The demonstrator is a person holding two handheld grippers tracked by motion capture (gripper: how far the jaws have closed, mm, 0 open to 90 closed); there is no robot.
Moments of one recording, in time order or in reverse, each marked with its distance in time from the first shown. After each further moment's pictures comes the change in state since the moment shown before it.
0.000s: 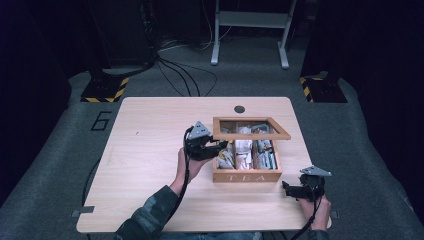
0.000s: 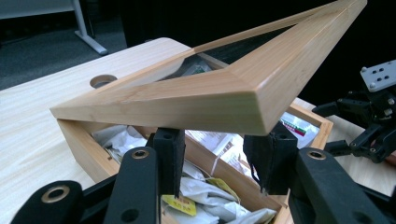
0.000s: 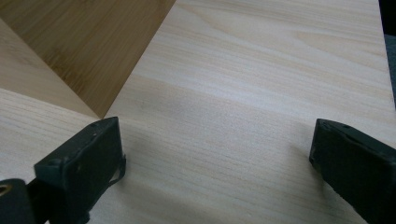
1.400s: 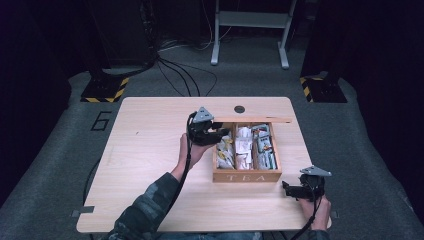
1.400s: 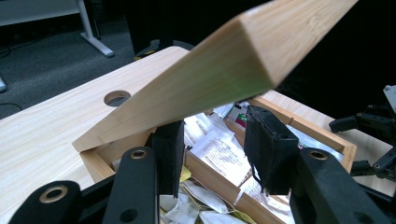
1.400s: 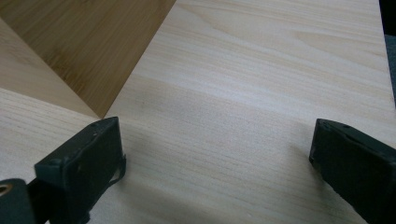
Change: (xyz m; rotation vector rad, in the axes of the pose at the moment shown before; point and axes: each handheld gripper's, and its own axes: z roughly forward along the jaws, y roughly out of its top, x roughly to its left) left arm 0.017 0.034 0.014 0.028 0.014 0.031; right arm 0.000 0.000 0.000 0.000 0.008 -0.002
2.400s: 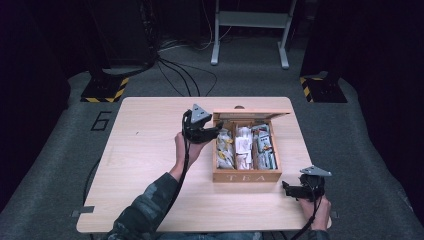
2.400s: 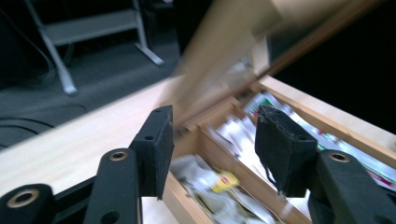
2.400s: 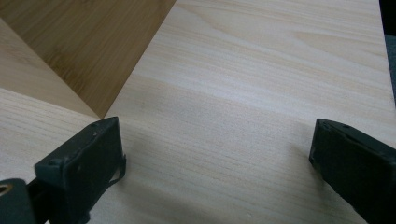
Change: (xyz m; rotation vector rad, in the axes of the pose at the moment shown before) left arm 0.002 0.005 -0.014 -0.051 0.230 0.021; right arm 0.000 0.000 0.000 -0.001 -0.008 -0.003
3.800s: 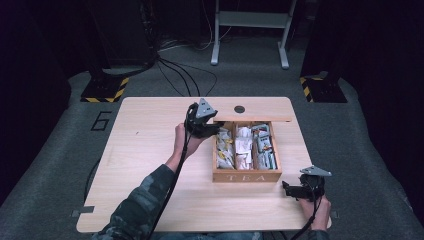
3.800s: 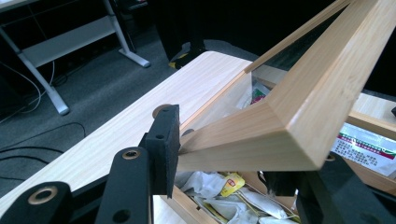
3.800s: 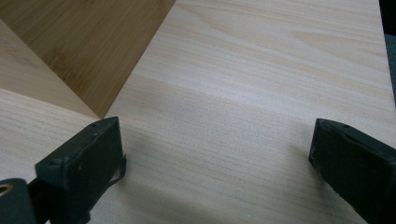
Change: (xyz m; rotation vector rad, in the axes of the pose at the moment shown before) left arm 0.005 0.020 0.009 0.057 -0.095 0.166; right arm 0.000 0.000 0.000 0.005 0.010 0.004
